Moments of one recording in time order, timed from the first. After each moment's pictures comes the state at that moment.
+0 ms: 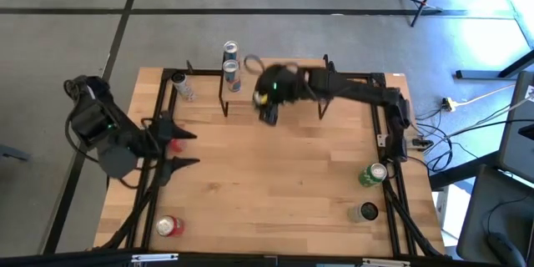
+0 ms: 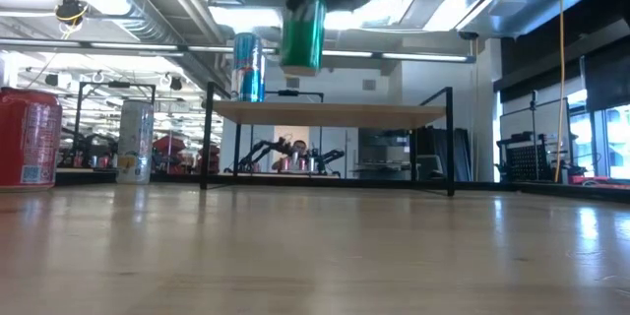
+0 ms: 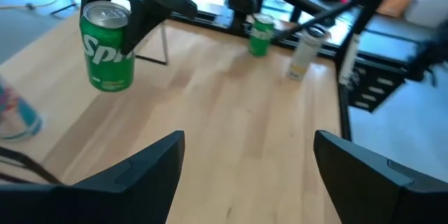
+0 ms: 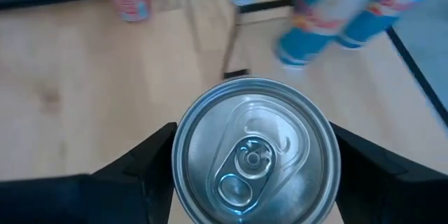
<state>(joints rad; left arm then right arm) -0.79 1.15 1.56 -1.20 -0.81 -0.80 -0.14 1.94 2.11 -0.98 0.14 0.02</state>
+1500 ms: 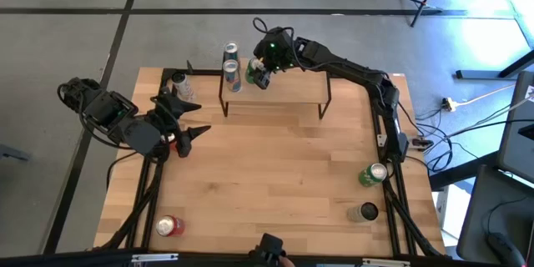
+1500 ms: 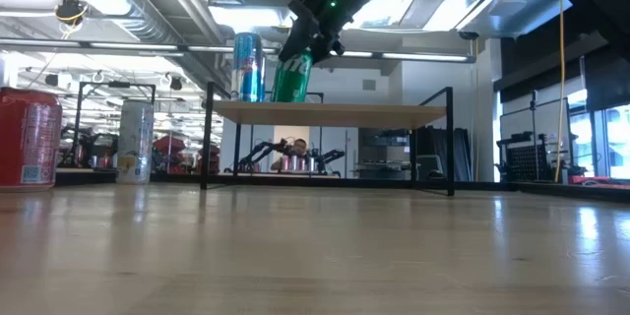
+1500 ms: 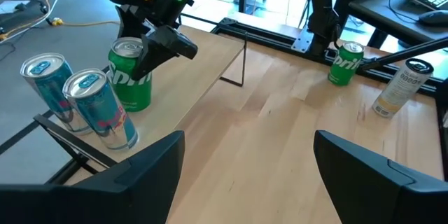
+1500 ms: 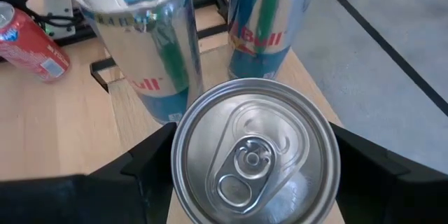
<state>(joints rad) -0.54 1.13 1.56 -1.21 -0.88 -0.70 -0.43 2.08 2.11 -0.72 -0.05 -0.06</state>
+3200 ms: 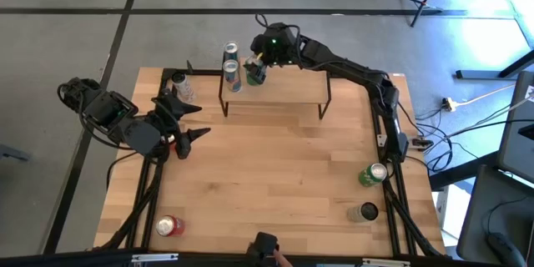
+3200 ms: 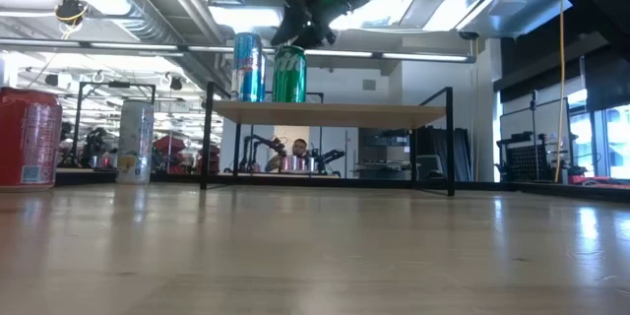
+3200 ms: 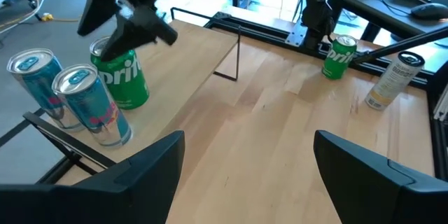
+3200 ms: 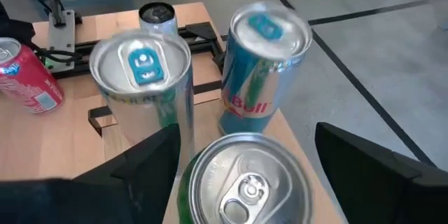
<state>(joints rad) -0.54 1.13 1.56 -1.21 -0.84 -0.70 -0.43 2.07 2.14 -0.58 -0.05 -0.14</state>
